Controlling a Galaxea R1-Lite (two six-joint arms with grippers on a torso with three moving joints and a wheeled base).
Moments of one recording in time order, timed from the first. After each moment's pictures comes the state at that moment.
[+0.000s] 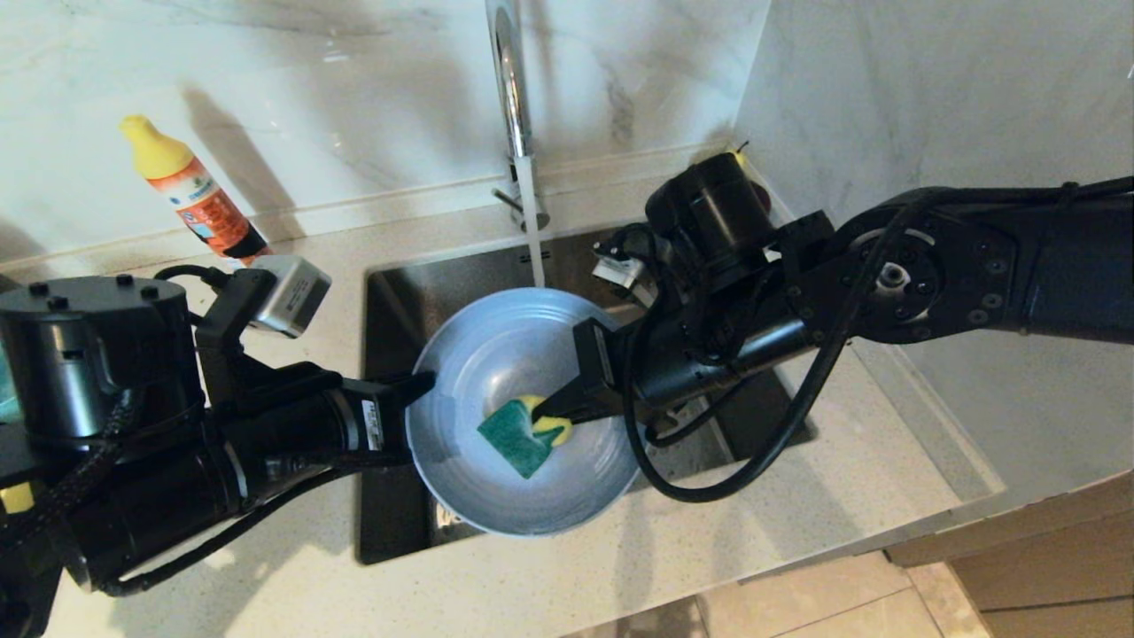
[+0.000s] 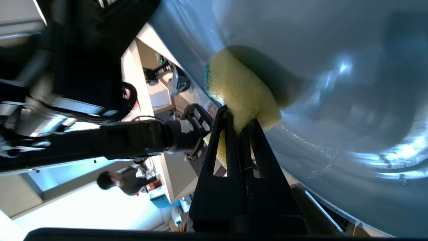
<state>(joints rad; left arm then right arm) -0.51 1.39 -0.65 -0.52 0.05 -0.14 0.75 1.99 -1.82 0.45 0.55 0.62</state>
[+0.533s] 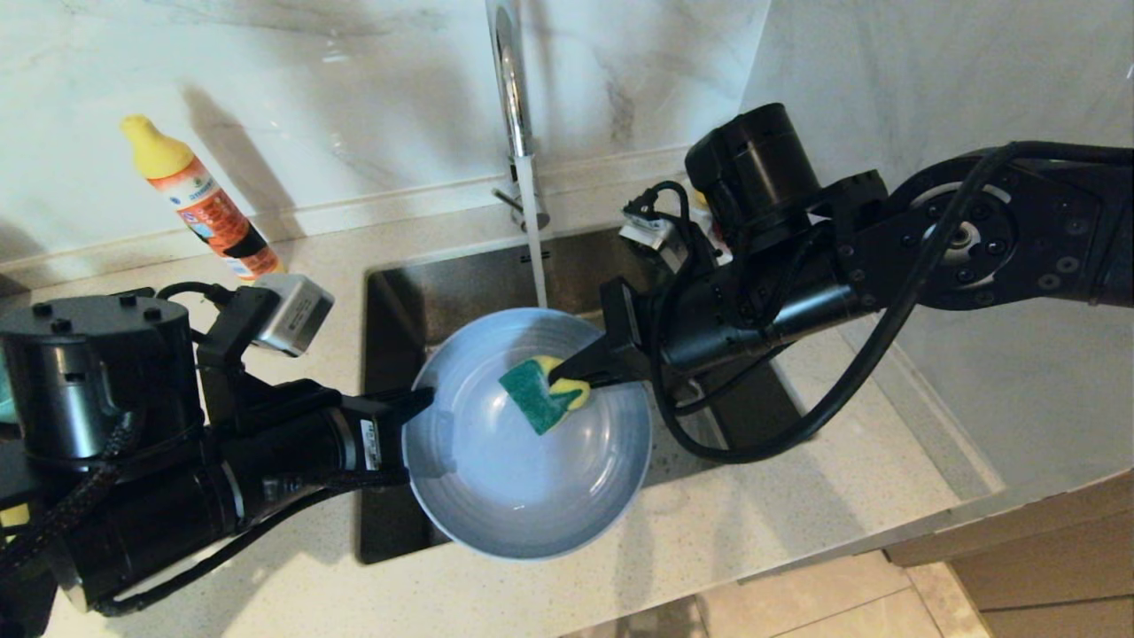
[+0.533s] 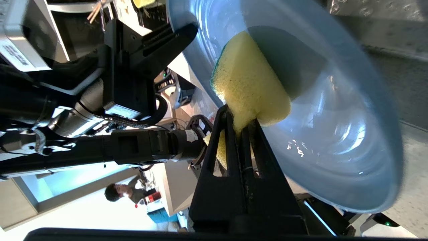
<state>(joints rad) -0.52 1.39 -0.62 -0.52 0.05 -0.12 0.72 1.95 -1.84 0.46 0.55 0.62</state>
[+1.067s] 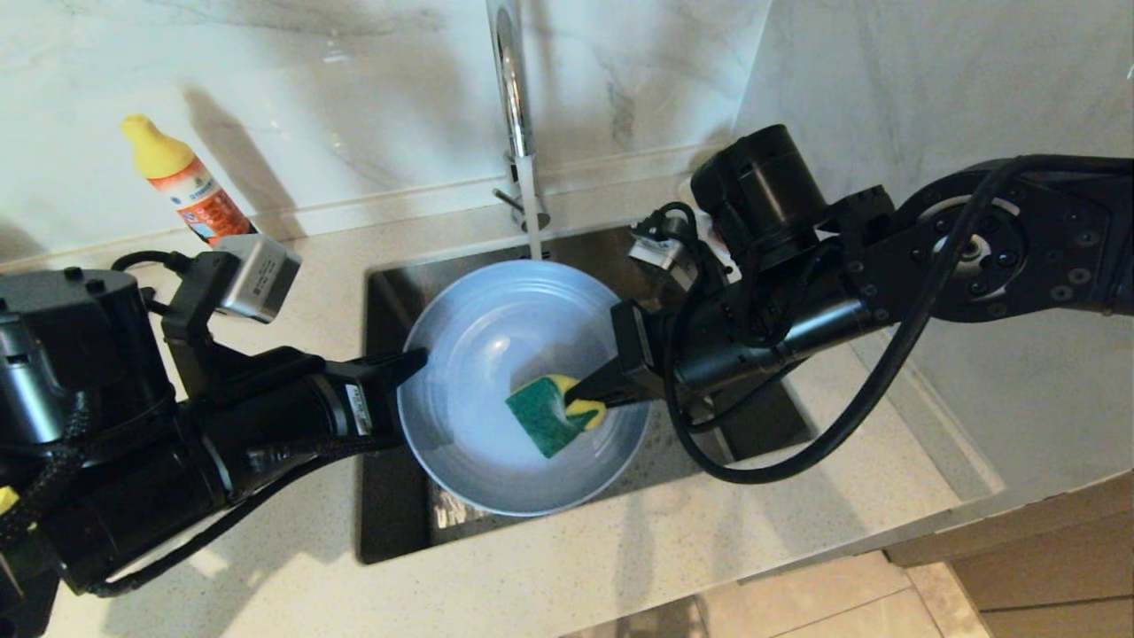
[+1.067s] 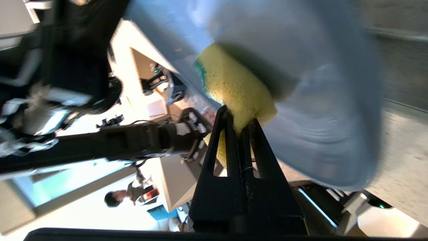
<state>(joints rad) -0.51 1.37 -0.63 -0.63 0.06 -0.13 0.72 1.93 -1.78 0.48 0.52 0.61</state>
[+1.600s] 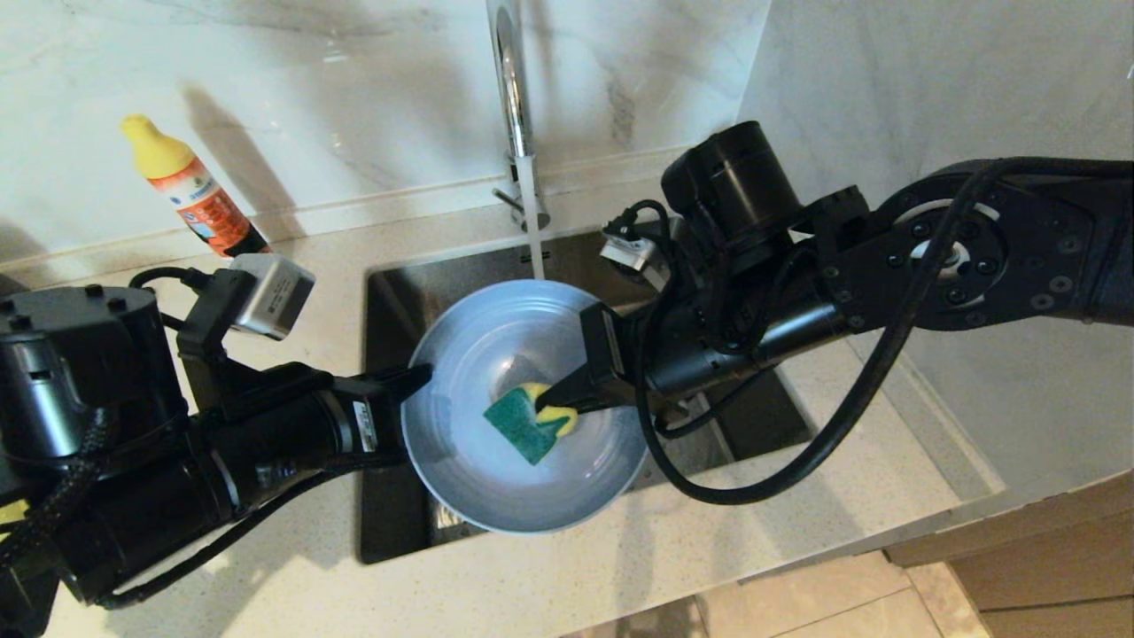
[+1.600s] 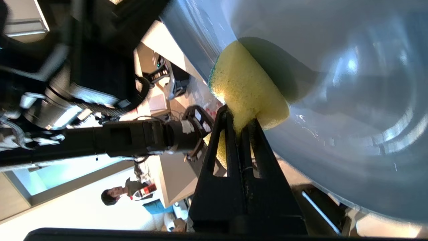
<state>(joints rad) -0.51 1.38 -0.60 -0.62 0.05 -0.12 0.77 1.95 -1.83 0.47 0.52 0.61</state>
